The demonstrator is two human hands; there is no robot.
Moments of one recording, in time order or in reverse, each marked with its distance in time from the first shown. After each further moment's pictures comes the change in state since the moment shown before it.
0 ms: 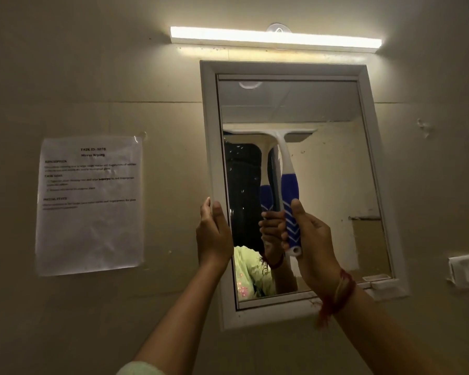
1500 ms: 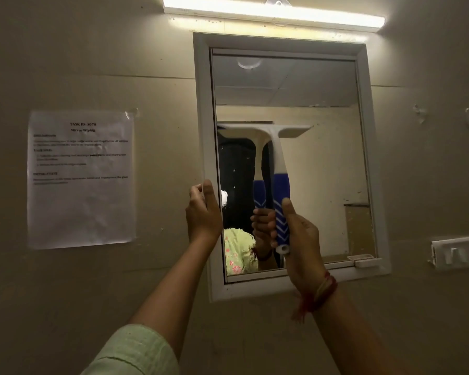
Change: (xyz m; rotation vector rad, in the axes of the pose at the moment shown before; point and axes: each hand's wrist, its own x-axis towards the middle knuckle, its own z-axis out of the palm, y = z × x) left_hand 0.000 -0.002 0.000 0.013 0.043 -0.033; right_hand -0.030 0.020 -0.015 0.016 -0.019 0.097
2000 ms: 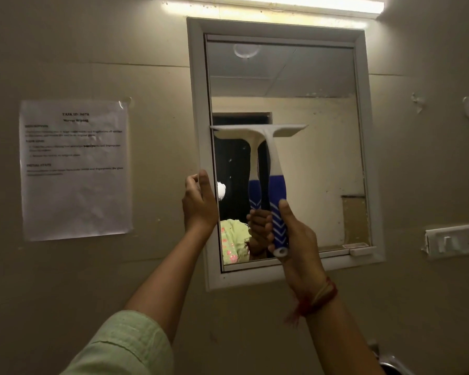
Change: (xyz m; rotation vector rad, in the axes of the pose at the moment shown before) left_hand 0.001 -0.001 0.000 -0.012 -0.014 0.004; right_hand -0.020 0.004 -0.008 0.112 -0.004 0.162
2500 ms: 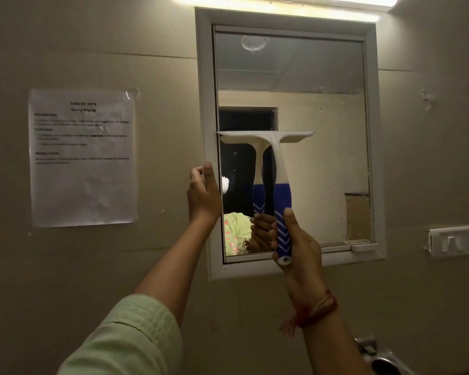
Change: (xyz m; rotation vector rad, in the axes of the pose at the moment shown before) left_hand 0.001 0.002 0.000 -0.005 0.004 -0.024; right_hand -0.015 0.016 -0.004 -0.005 0.163 0.052
